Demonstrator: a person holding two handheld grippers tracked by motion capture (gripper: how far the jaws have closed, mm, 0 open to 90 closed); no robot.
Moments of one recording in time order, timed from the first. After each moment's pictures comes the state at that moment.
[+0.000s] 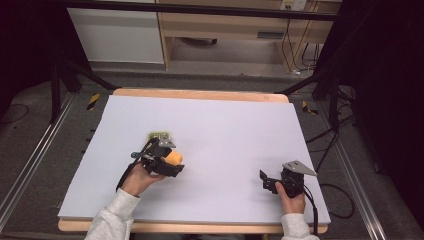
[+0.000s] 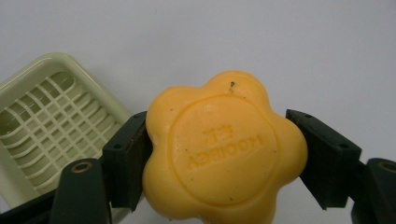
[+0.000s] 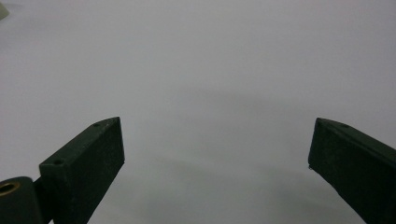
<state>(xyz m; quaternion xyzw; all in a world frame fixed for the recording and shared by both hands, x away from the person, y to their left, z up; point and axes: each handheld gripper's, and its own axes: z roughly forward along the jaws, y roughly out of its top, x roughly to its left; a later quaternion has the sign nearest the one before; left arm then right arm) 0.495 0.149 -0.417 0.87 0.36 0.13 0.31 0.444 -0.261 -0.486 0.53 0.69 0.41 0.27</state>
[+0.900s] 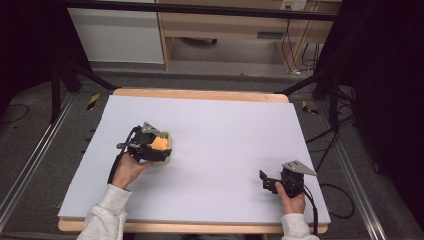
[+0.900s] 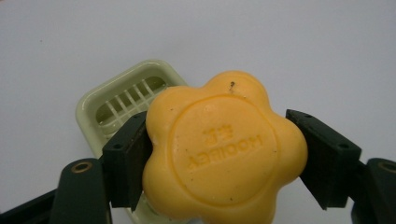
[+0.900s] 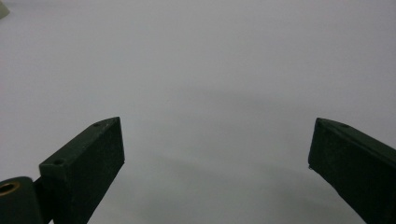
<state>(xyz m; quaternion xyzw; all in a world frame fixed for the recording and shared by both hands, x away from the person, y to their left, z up) 0.523 0.189 -0.409 0.83 0.42 0.17 0.33 0.444 -0.261 -0.486 0.53 0.69 0.41 0.26</state>
